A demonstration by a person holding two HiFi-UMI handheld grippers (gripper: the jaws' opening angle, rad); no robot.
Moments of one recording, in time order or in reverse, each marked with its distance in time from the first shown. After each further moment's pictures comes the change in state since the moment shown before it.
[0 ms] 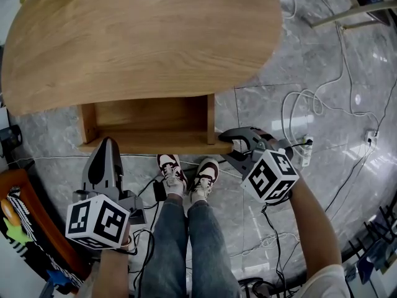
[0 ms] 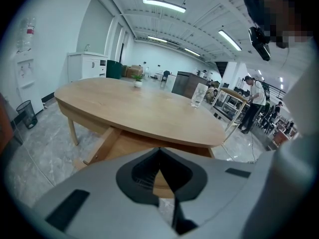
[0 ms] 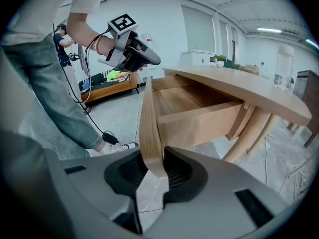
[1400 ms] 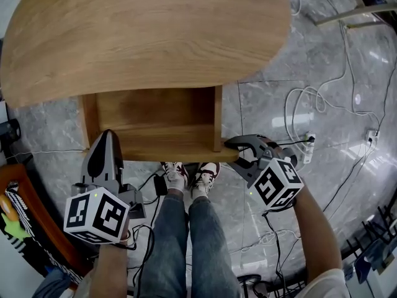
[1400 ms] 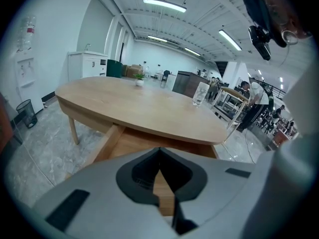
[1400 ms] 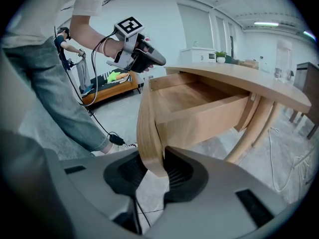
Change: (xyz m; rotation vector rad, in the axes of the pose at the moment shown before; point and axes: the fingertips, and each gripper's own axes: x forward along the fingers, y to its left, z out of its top) left arm 0.005 0.011 -0.005 0.000 0.002 -0.002; right arm -0.001 0.029 -0.008 0.045 0.009 0.027
